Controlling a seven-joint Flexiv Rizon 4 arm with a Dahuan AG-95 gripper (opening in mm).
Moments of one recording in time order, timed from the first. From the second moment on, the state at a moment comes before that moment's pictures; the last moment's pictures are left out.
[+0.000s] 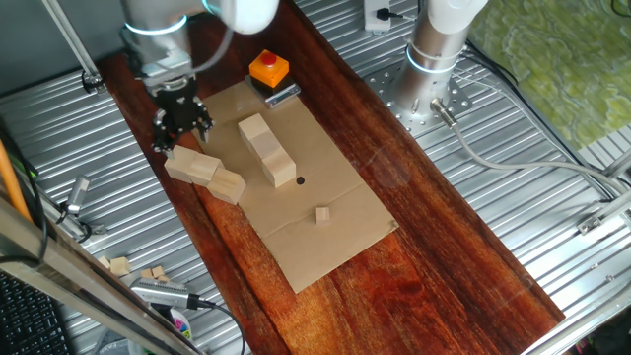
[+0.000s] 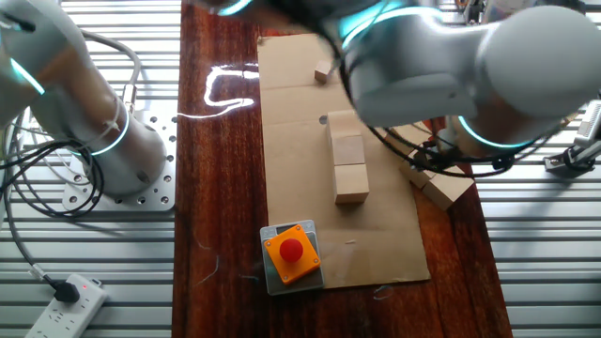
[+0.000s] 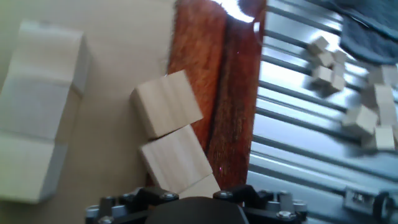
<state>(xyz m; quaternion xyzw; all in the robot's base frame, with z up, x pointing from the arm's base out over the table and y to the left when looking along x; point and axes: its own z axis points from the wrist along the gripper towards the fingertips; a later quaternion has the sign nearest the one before) 0.625 -0.050 0.105 -0.82 0.56 -0.02 0.11</state>
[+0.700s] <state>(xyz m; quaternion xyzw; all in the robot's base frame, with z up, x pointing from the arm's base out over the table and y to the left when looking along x) 0.634 -0.059 0.080 -0.87 0.49 -0.02 0.07</state>
